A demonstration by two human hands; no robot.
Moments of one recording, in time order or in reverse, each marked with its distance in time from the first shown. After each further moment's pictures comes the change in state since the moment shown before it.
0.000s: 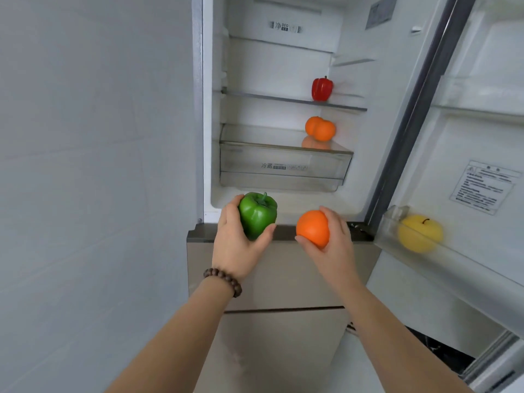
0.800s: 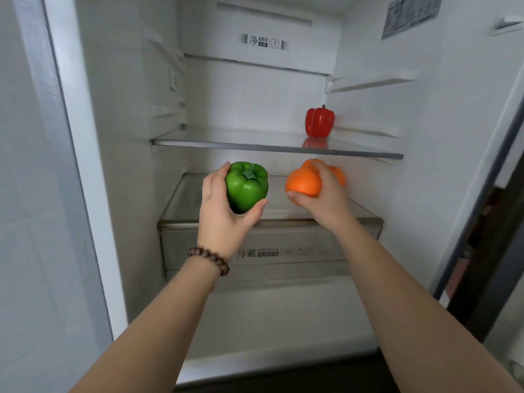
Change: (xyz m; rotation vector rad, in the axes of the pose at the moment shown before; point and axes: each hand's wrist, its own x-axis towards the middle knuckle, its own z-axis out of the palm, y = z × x) left_hand 0.306 -0.070 0.123 0.036 0.126 0.268; right_hand 0.369 0.078 0.081 -0.024 0.011 -0.021
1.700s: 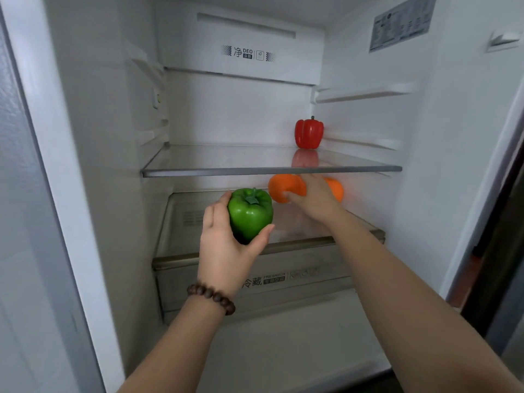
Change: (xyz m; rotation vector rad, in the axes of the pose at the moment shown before) left_hand 0.009 -0.011 0.000 -0.053 -0.063 -0.034; right_hand 0.062 0.008 0.018 -0.325 -0.136 0.029
